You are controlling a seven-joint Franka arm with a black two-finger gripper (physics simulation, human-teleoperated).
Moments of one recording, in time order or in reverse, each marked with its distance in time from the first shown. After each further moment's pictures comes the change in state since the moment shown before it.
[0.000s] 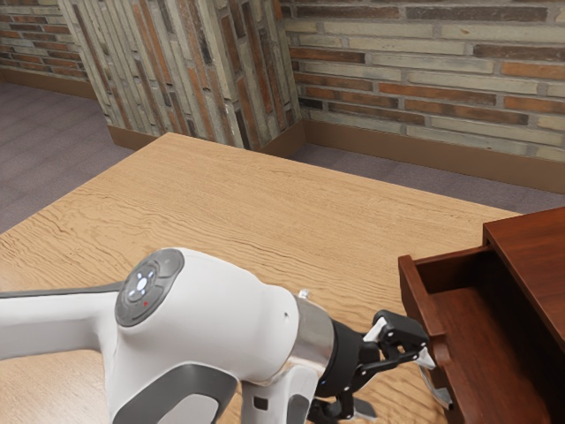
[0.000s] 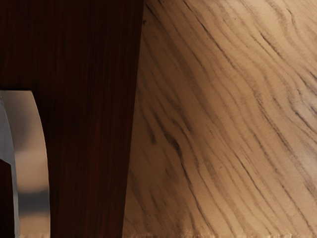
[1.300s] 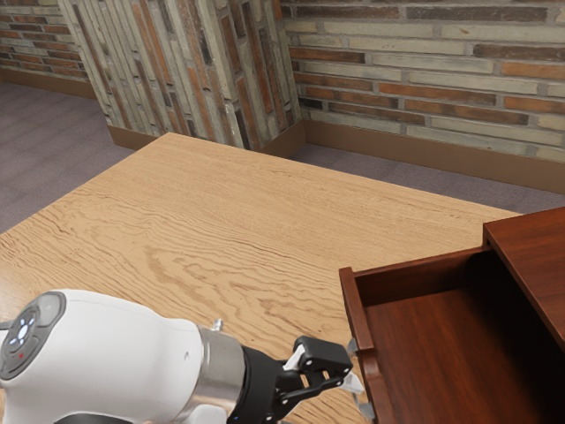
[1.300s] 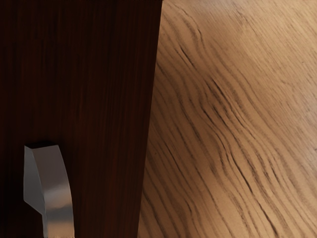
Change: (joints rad) arm 0.081 -0.276 -0.077 -0.220 0.001 -0.027 -0.018
